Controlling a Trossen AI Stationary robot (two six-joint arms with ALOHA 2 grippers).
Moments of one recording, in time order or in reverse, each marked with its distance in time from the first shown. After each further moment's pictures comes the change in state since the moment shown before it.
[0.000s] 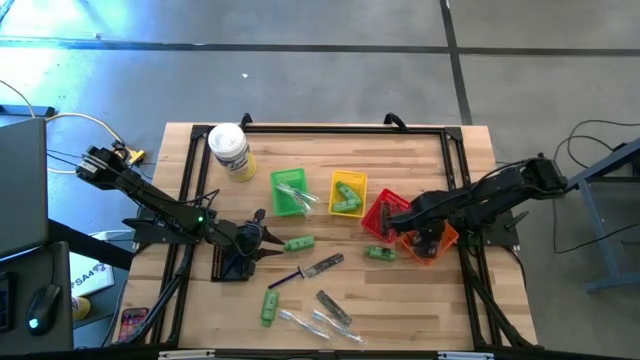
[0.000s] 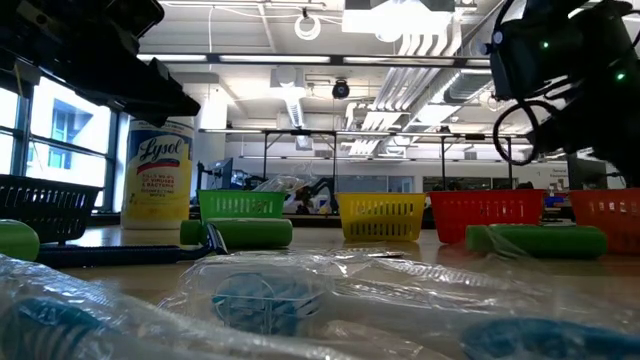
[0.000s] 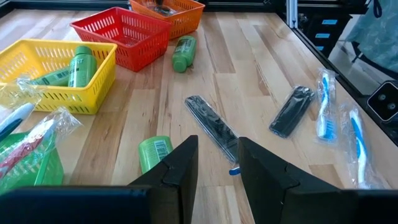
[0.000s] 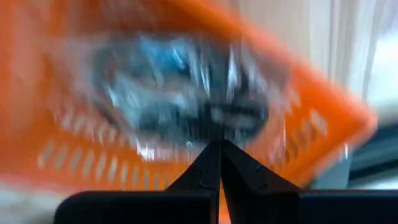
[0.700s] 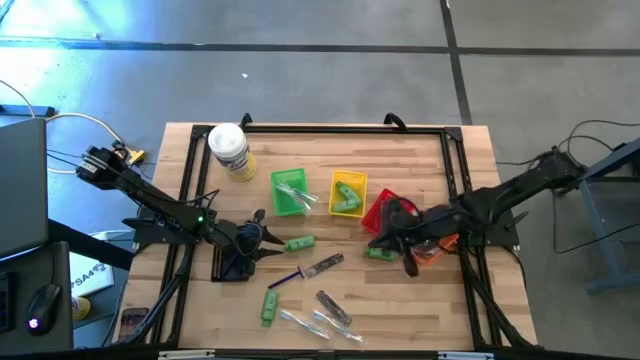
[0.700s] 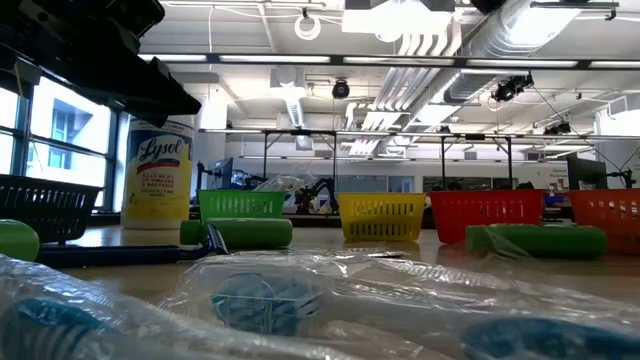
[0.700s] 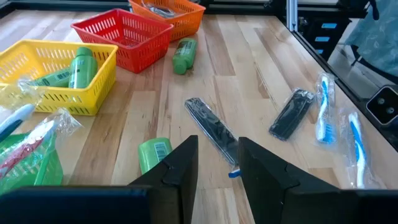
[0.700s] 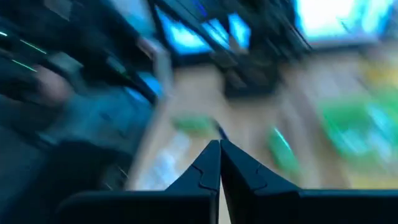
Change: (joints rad) left arm 0.000 0.000 0.000 0.009 -0.002 -0.007; right arm 0.262 -0.293 0.128 1.100 0.227 -0.197
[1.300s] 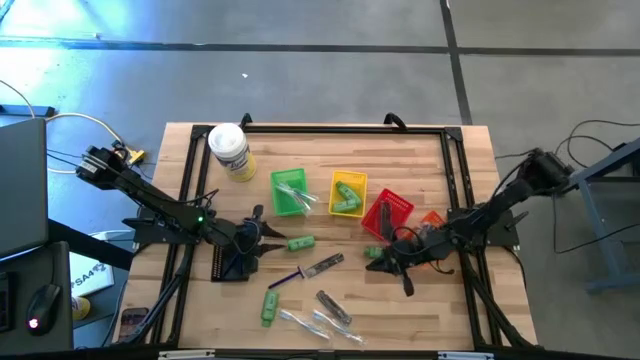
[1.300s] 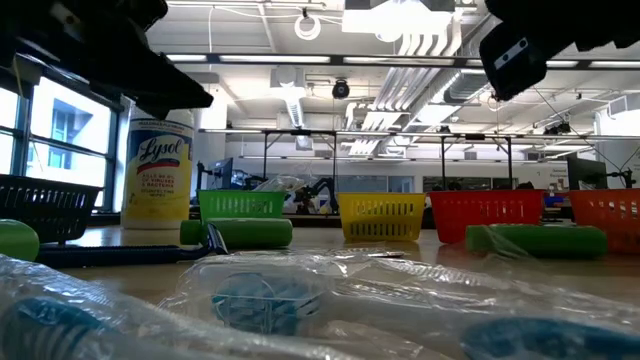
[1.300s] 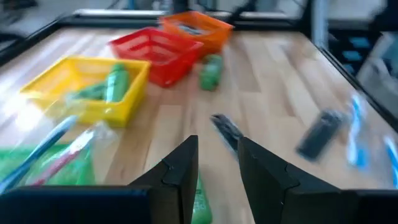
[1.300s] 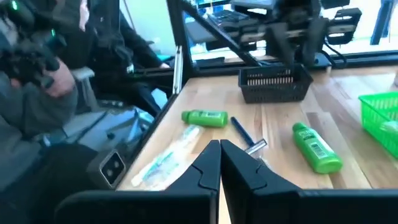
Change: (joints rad) left arm 0.000 0.000 0.000 0.041 -0.114 0.014; right arm 0.147 0.206 -0.478 0.894 0.115 -0.075
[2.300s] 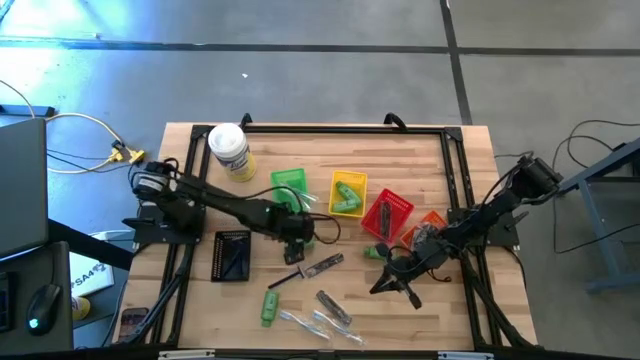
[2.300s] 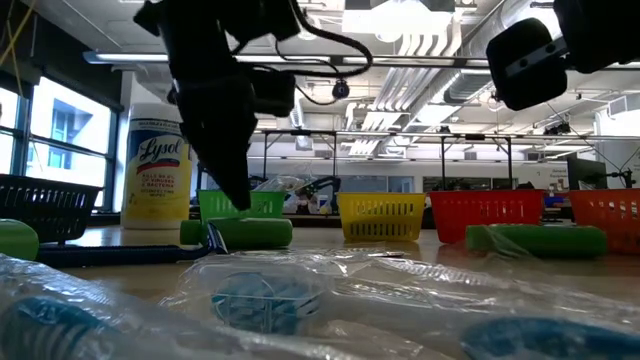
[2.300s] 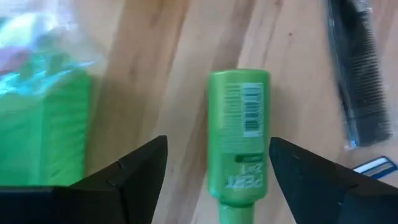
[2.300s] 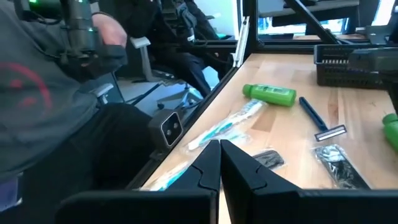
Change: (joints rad) left arm 0.255 0.587 0.743 -1.024 0.277 -0.250; right arm 0.028 0.143 0.000 0.111 -0.237 -0.049
